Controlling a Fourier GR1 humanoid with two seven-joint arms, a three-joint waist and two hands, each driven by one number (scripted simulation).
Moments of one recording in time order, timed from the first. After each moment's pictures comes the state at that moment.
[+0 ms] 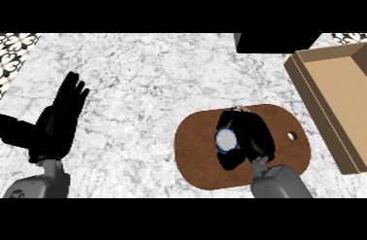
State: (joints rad) left arm -0.12 0.10 0.09 -1.68 0.10 0.09 0.25; right arm -0.23 -0.08 0.37 -1.53 0.89 0.12 0.50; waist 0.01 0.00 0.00
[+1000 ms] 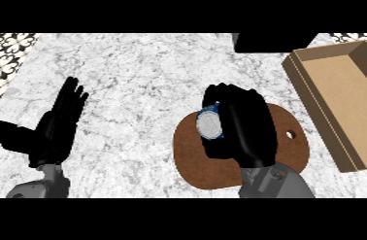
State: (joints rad) left arm -0.09 0.10 0.09 -1.67 0.11 0.07 0.21; right arm -0.41 -0.02 0.44 -1.82 1.15 0.20 0.63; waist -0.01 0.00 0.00
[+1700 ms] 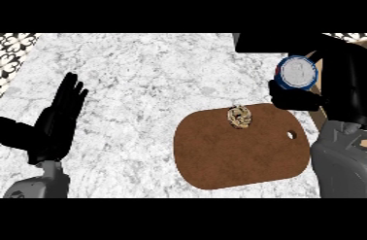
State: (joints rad) left arm -0.11 0.10 0.09 -1.68 0.10 0.08 0.24; right arm -0.52 -0.15 0.02 -1.87 1.09 0.22 0.67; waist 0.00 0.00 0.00
